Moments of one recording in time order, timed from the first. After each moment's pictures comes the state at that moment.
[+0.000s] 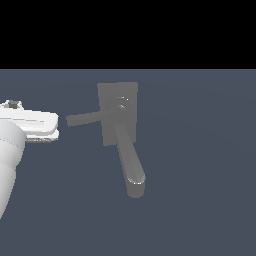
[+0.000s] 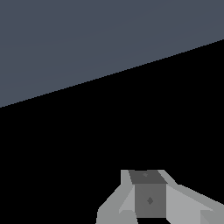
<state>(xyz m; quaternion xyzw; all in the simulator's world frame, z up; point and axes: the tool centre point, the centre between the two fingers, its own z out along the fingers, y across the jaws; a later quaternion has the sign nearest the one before) -0.082 0.290 0.207 -0.02 0.59 0.25 0.76</state>
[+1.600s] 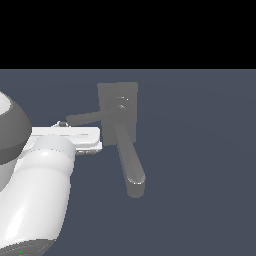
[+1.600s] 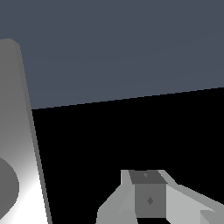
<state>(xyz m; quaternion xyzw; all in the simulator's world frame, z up) -0.065 0.187 0.142 -0.04 0.67 0.13 0.73</state>
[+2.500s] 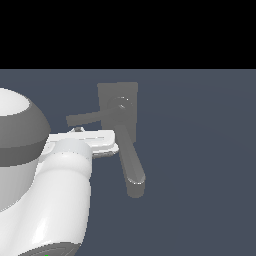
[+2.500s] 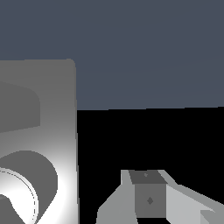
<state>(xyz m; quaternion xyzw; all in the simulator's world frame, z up) -0.068 0.146 0.125 -0.07 0.70 0.08 0.71</state>
